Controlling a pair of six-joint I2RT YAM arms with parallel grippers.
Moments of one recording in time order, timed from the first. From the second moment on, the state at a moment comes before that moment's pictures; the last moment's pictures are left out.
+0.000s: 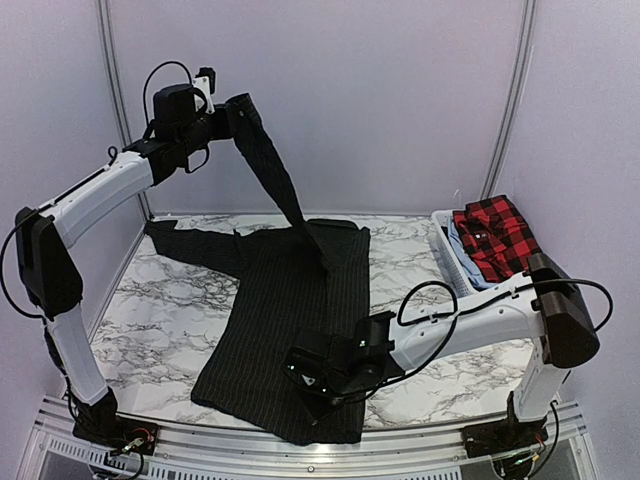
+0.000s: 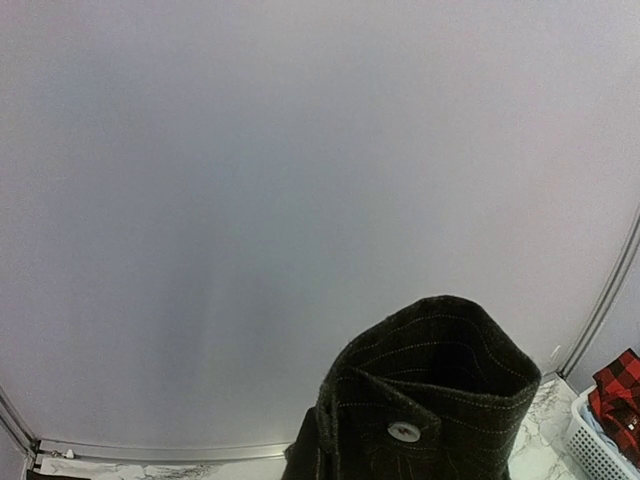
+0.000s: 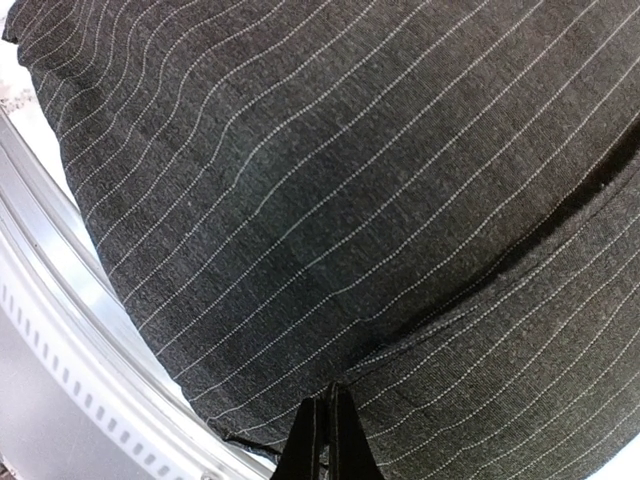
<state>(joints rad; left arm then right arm) -0.42 1.83 1.85 -0.02 -0.16 -0.14 1.36 1.84 1.24 -0.60 -0.04 0.73</state>
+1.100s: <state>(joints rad) -0.41 1.80 1.65 0.01 -0.03 -0.16 0.94 1.55 1.10 -0.35 -0.12 0.57</state>
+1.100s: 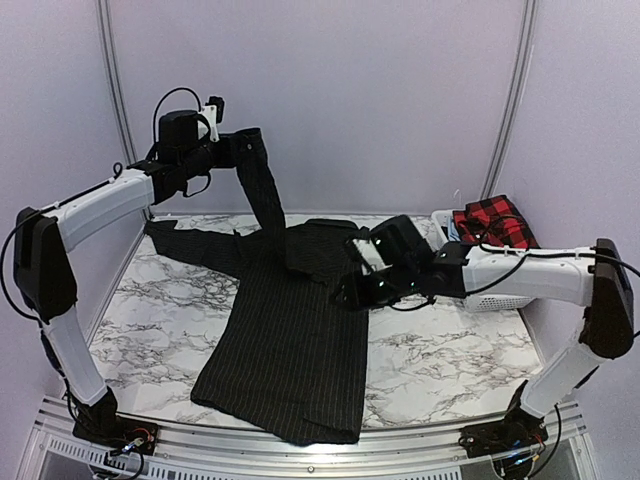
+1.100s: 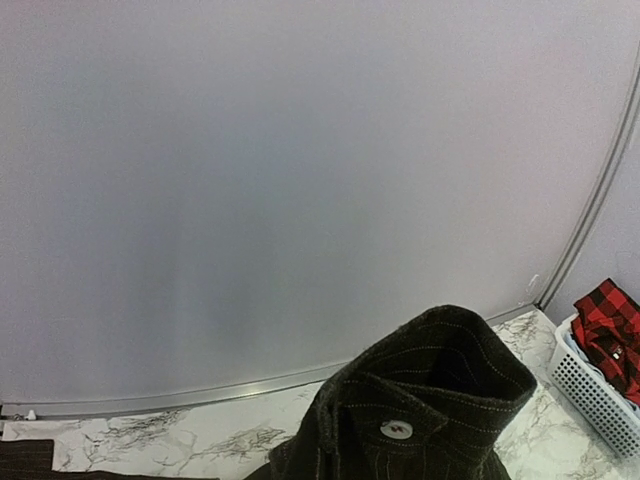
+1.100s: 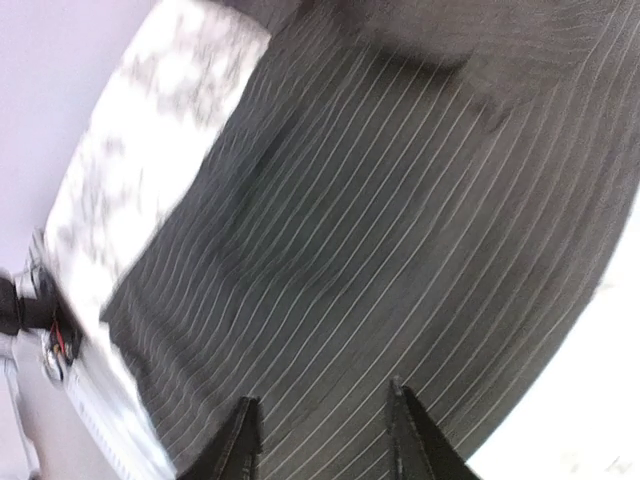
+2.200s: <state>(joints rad) -0.50 1.69 1.45 0.03 0.59 -0.28 0.31 2.53 1.89 -0.01 -0.52 0.60</state>
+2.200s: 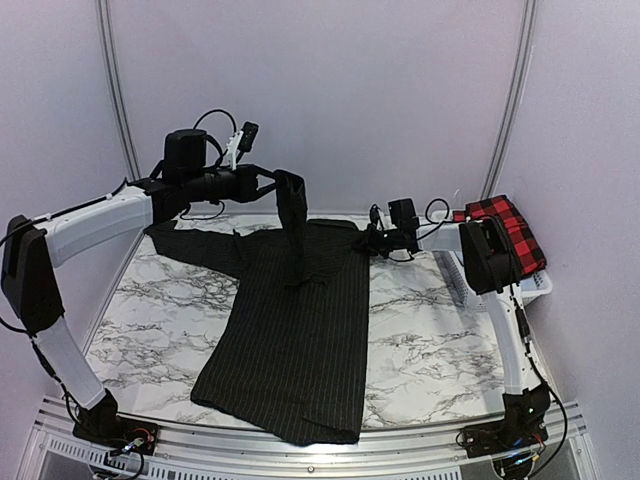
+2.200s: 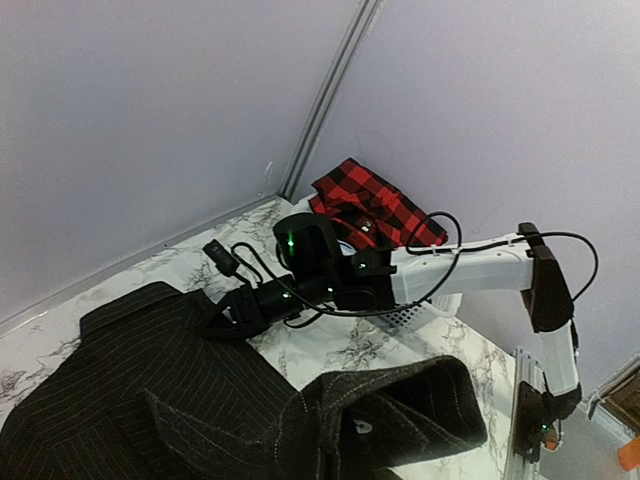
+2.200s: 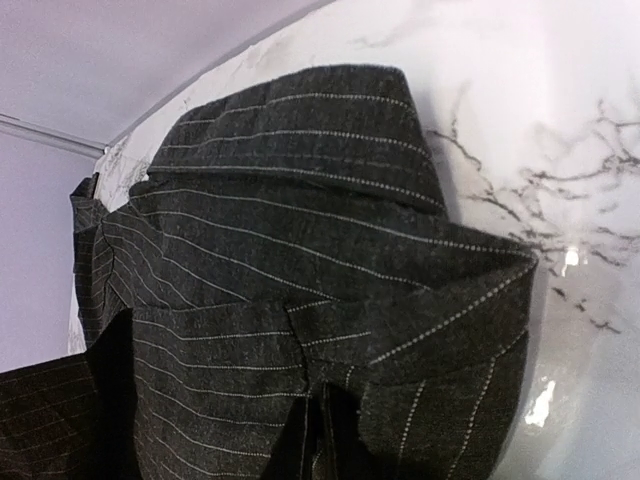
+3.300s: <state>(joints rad) -0.55 1.68 1.37 -0.06 0.86 -0.29 0.78 1.37 0.61 0.06 -0.62 0.58</state>
